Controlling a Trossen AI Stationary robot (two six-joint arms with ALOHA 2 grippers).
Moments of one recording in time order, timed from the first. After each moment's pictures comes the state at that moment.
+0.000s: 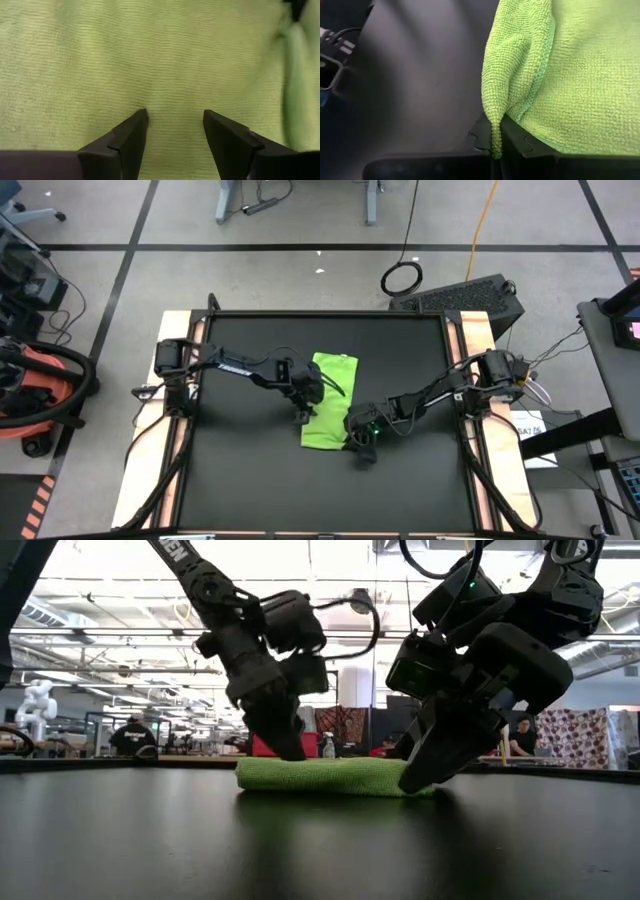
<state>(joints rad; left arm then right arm) 0.13 1.88 1.04 -0.19 0.29 0.09 0.17 1.83 0.66 0.44 -0.28 0.33</state>
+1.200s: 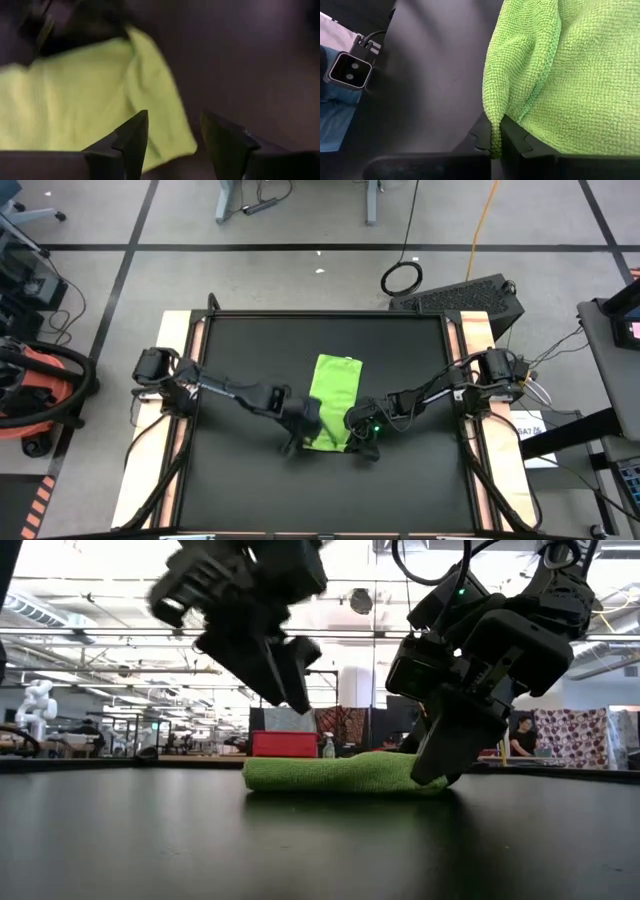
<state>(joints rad) -0.16 1.76 1.15 -0.37 0.22 0.26 0.12 1.82 0.66 0.44 -0.43 0.38</state>
